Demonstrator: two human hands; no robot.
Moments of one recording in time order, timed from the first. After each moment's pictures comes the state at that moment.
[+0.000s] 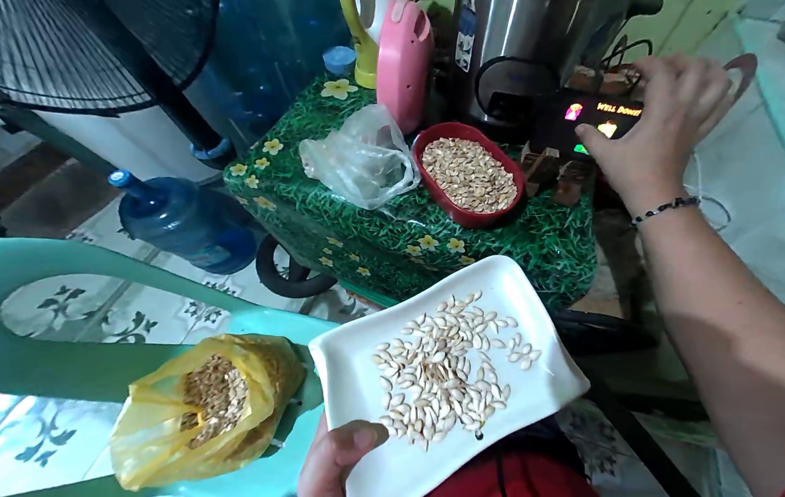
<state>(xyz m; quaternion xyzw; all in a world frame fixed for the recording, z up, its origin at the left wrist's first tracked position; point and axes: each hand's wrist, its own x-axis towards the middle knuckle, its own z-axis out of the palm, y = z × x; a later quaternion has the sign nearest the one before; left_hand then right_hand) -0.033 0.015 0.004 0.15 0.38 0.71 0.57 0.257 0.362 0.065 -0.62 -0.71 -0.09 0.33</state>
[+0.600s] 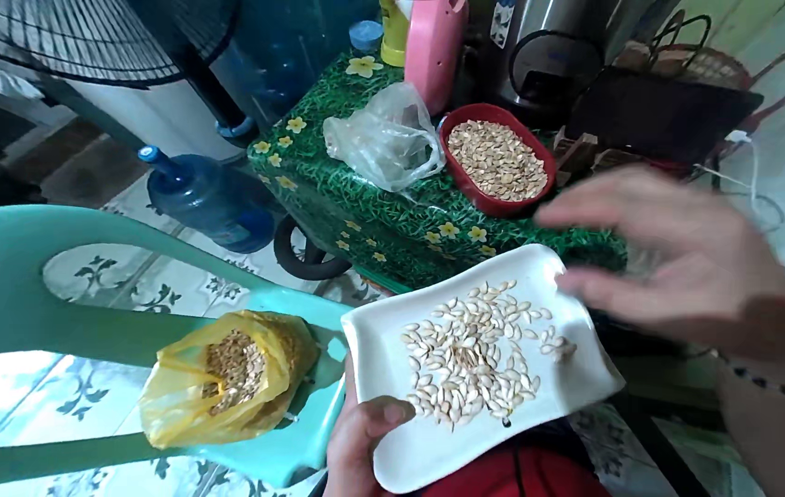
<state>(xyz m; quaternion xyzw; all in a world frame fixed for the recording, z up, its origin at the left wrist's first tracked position) -0.025 0.022 0.003 0.14 0.38 0.70 0.58 0.211 0.215 0.095 -0.26 -0.91 0.15 0.29</state>
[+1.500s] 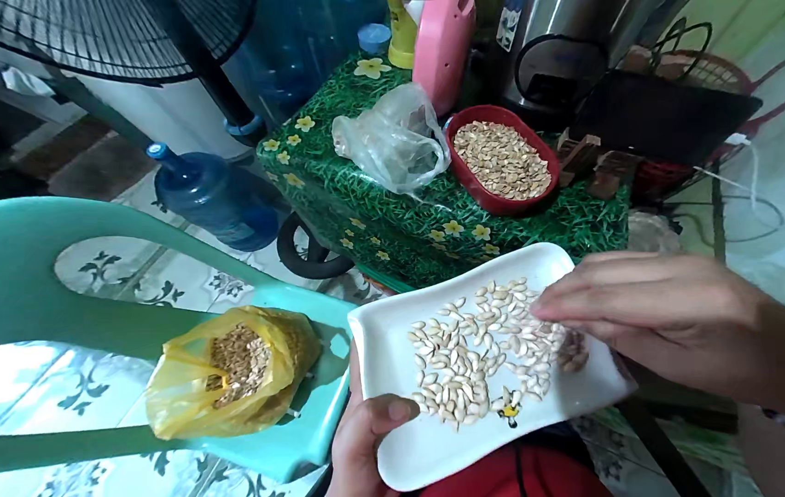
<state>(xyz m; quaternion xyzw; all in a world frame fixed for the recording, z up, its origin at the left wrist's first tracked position) -0.025 0.017 0.005 0.14 0.35 0.71 0.60 0.217 0.189 0.089 -0.14 -0.94 0.18 0.25</state>
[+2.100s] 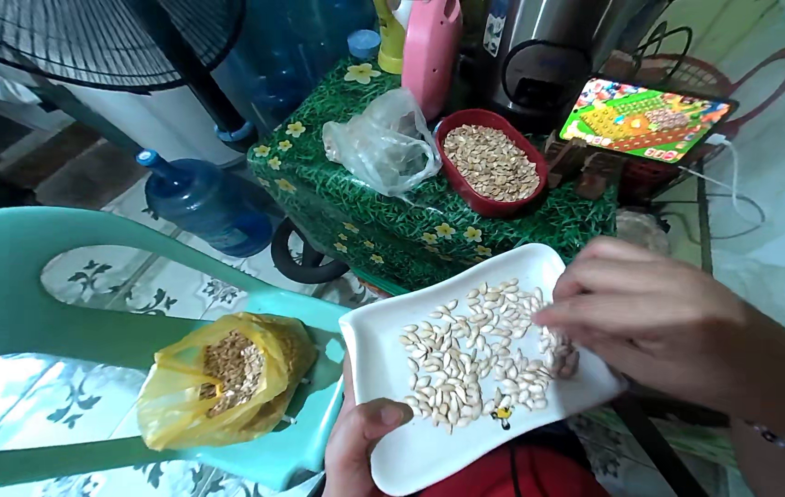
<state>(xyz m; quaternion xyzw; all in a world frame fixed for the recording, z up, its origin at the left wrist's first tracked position) -0.024 0.016 0.005 0.14 0.35 0.71 0.59 0.218 0.178 0.088 -0.19 -0.95 0.09 0.23</state>
